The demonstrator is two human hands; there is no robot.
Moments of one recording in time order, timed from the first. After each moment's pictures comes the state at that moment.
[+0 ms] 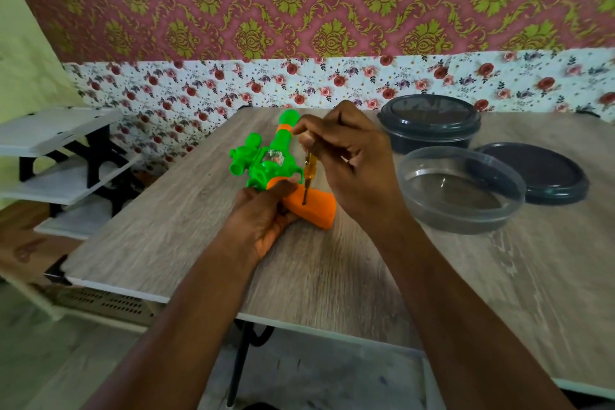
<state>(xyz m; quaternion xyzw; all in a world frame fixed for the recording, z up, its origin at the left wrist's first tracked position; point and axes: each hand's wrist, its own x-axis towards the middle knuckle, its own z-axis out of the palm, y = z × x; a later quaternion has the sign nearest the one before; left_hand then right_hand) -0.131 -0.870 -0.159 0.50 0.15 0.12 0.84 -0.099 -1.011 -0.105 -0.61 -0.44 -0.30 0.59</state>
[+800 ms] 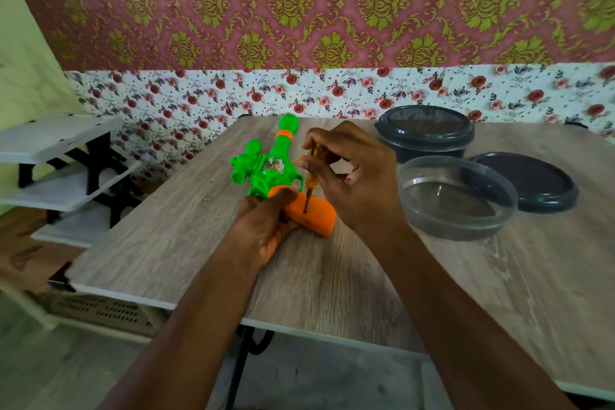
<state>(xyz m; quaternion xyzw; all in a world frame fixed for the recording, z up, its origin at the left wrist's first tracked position) -0.133 -0.870 -0.159 0.49 0.17 0.12 0.85 -0.105 -1.018 -0.107 -0.66 -0.40 -0.36 0.52</state>
